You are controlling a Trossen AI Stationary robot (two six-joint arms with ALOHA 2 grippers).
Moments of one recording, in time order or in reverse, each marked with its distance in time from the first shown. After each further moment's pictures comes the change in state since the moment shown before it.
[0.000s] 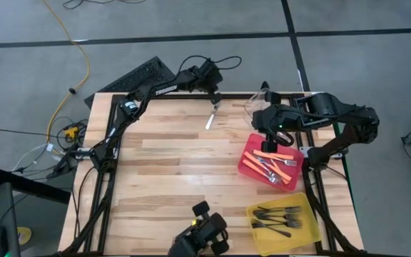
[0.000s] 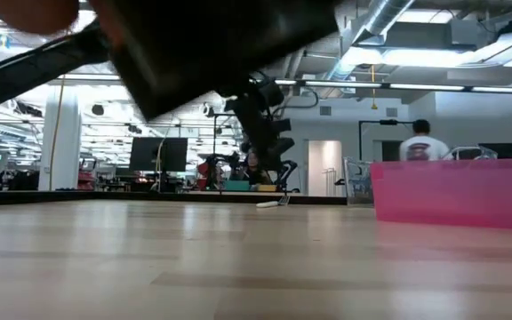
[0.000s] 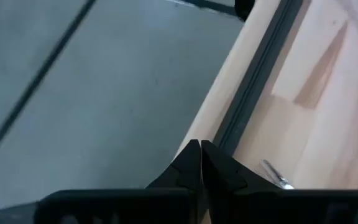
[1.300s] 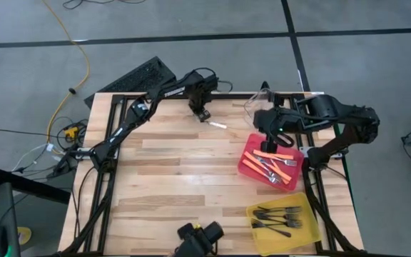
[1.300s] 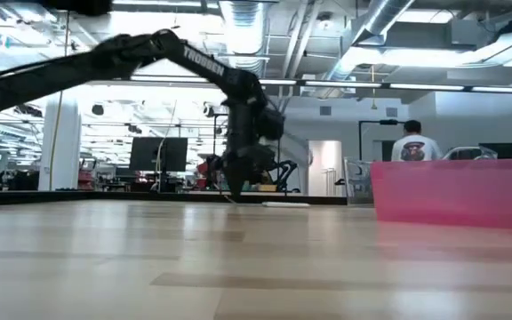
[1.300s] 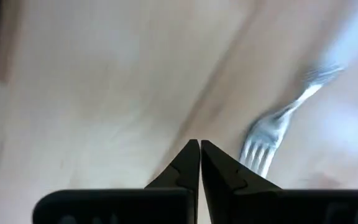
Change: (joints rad) left arm -0.034 0.158 0.235 -0.861 0.130 -0.130; right arm -0.006 0.000 -0.025 -0.026 0.074 0.110
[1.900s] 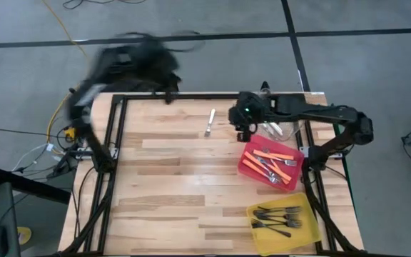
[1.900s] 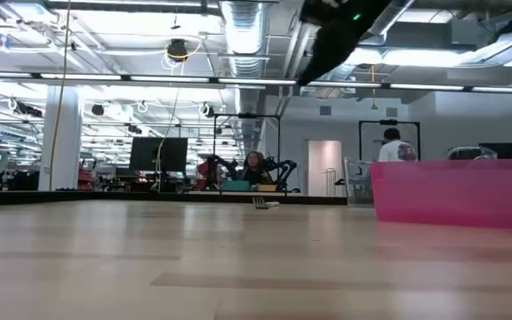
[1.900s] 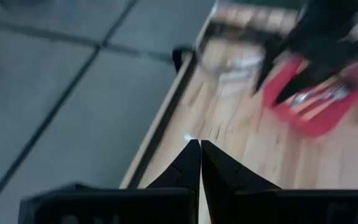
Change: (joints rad) left arm -0.143 -0.885 0.008 0.014 -0.125 0.030; right arm -0.350 0.025 -0.533 0.800 -0.353 -0.428
